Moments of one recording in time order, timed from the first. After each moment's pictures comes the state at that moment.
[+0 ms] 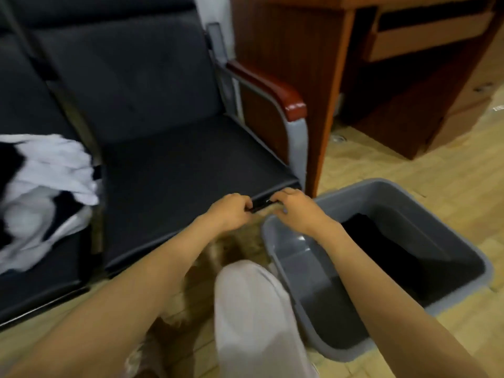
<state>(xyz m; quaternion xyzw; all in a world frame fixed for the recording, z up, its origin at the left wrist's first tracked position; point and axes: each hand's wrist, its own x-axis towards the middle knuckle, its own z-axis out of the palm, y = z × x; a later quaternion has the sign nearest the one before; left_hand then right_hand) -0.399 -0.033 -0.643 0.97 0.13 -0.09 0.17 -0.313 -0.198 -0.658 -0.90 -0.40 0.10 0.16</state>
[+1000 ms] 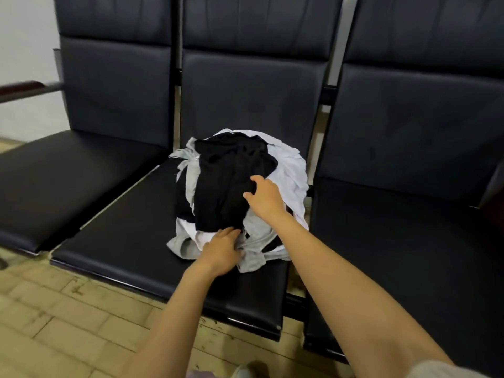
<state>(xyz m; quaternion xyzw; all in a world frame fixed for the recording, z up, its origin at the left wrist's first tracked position) -0.684 0.287 -0.683 0.81 0.52 0.06 0.28 -0.545 0.316 -0.621 -0.73 -0.58 0.17 0.30</state>
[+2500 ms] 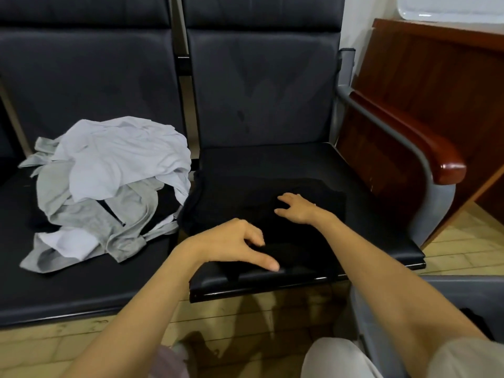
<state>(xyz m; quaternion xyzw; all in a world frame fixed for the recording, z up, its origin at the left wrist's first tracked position) -0.512 0.138 -0.615 0.90 0.09 -0.09 0.41 -0.287 0.076 -0.664 -0.86 -0.43 0.27 0.10</state>
